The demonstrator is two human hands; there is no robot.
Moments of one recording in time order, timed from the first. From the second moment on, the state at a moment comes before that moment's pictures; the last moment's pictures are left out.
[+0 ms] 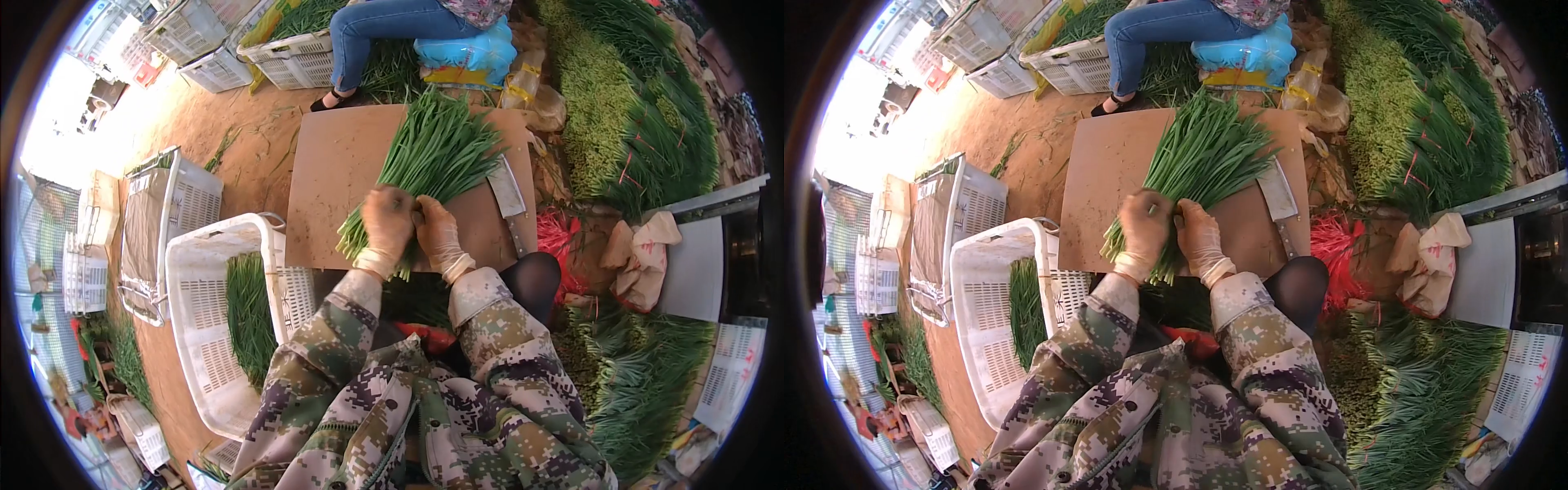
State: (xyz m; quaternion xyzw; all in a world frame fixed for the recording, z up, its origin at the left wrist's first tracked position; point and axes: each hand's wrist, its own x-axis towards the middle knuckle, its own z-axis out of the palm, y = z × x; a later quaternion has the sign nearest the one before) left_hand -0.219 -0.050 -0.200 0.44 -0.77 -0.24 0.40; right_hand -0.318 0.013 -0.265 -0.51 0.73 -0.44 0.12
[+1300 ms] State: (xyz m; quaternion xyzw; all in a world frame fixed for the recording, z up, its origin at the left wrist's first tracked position) left_hand -0.127 -0.058 -0.245 0.52 -0.32 -0.56 0.55; right_hand -0.342 -0.006 -0.214 -0.23 0.51 -0.58 0.59
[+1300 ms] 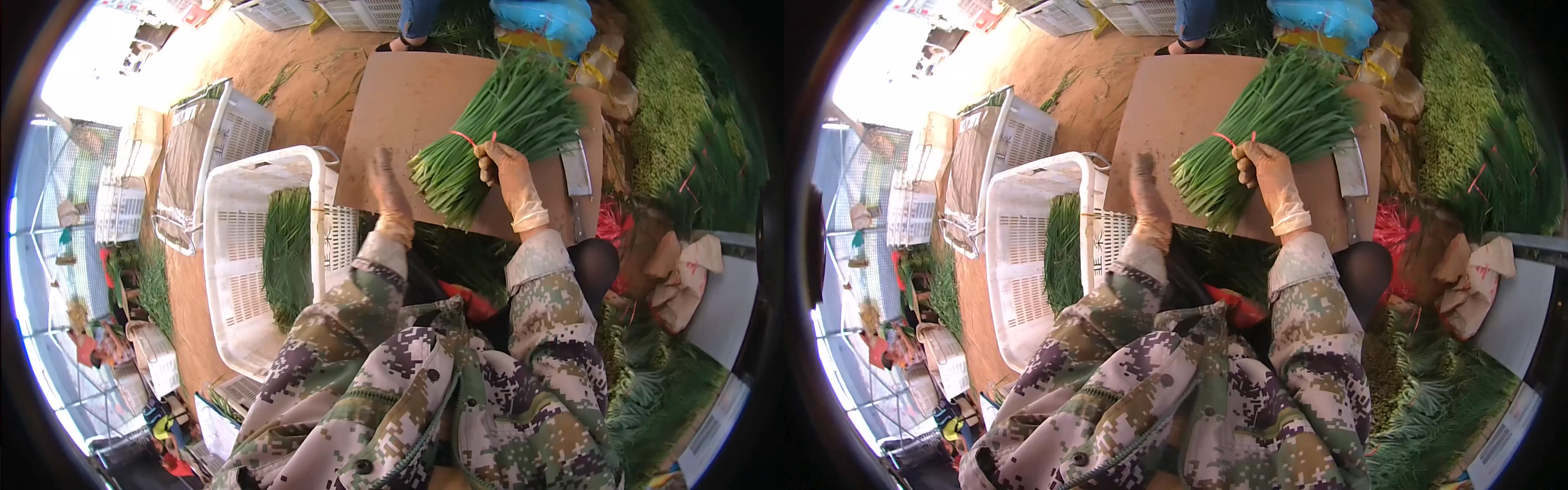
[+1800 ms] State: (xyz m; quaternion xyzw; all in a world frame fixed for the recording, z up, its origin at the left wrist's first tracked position) left_hand -0.172 -0.009 -0.269 0.55 -0.36 -0.49 0.58; right_hand -0.343 -0.012 -0.229 -0.20 0.49 -0.60 0.60
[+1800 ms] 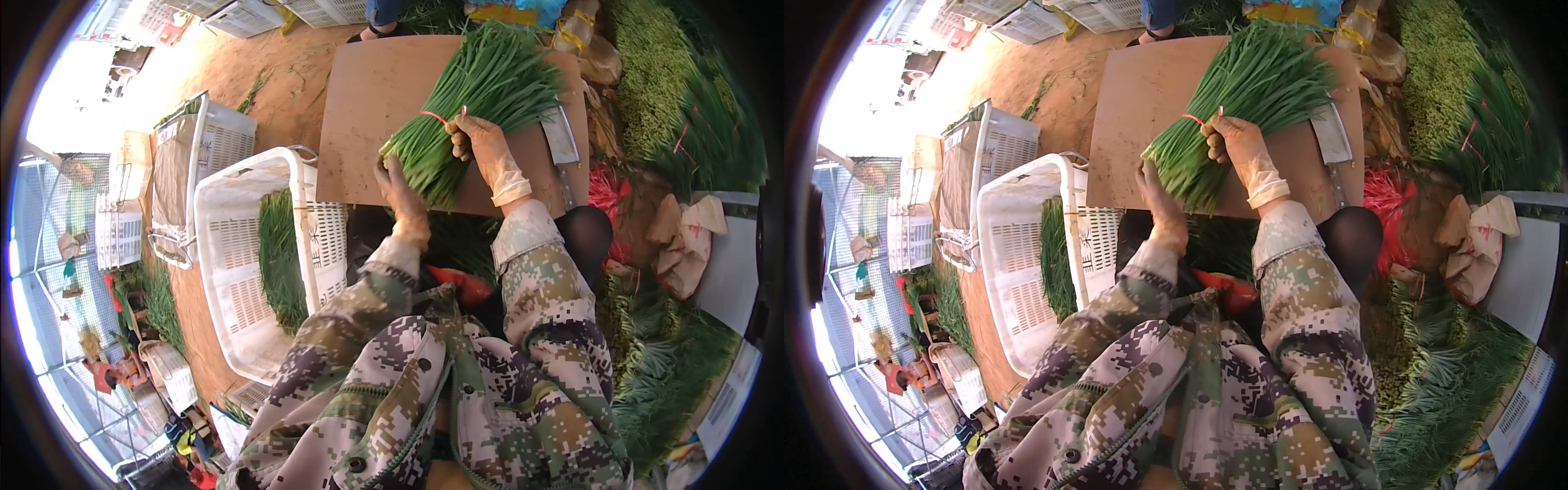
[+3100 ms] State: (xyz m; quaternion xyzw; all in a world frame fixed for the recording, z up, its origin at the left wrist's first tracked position) left_hand -0.207 0.001 -0.176 0.41 -0.89 -0.01 0.20; right_hand -0.360 -0.027 -0.227 -0.17 0.52 -0.59 0.60
